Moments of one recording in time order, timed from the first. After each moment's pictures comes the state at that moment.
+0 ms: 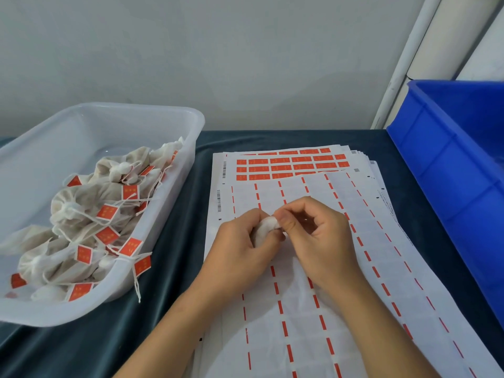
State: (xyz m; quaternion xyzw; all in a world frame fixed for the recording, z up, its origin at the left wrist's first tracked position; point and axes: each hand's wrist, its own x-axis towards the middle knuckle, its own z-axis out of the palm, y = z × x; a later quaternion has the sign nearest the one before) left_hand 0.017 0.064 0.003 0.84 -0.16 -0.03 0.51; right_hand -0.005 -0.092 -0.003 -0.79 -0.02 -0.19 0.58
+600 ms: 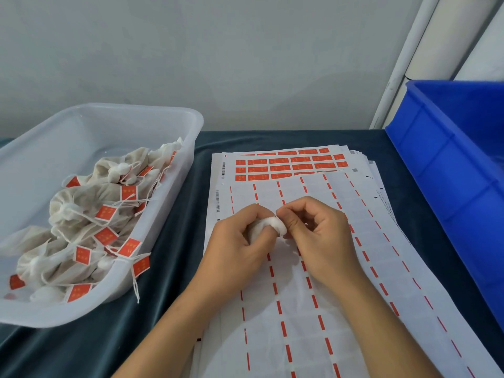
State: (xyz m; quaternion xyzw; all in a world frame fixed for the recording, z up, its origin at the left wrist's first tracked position) left_hand 0.017 0.066 0.006 0.82 -0.17 0.00 0.55; right_hand -0.002 -0.098 -0.003 -0.80 0.01 -0.15 0.58
